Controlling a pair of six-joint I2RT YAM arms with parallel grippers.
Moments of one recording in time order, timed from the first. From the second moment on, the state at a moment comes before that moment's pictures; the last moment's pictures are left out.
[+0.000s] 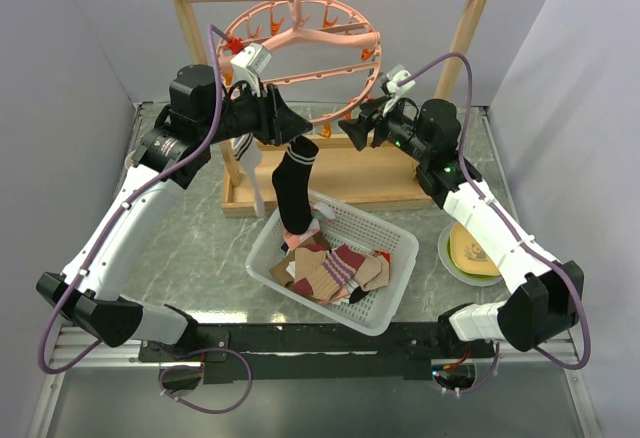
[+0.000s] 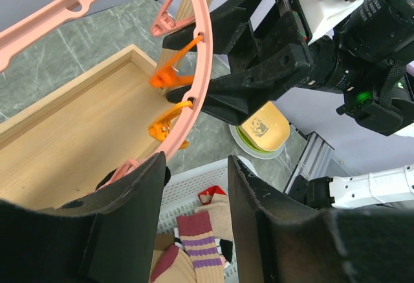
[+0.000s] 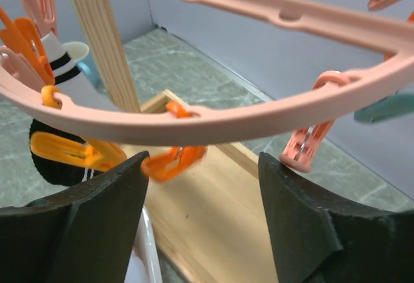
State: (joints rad) left arm -0.49 1.38 1.67 -0.45 0.52 -0.34; right arm 0.39 1.32 1.21 0.11 -0.40 -0.03
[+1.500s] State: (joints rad) left arm -0.51 1.23 1.56 -0.54 0.42 -0.25; right arm 0.69 1.08 1.13 0.06 0.16 -0.15
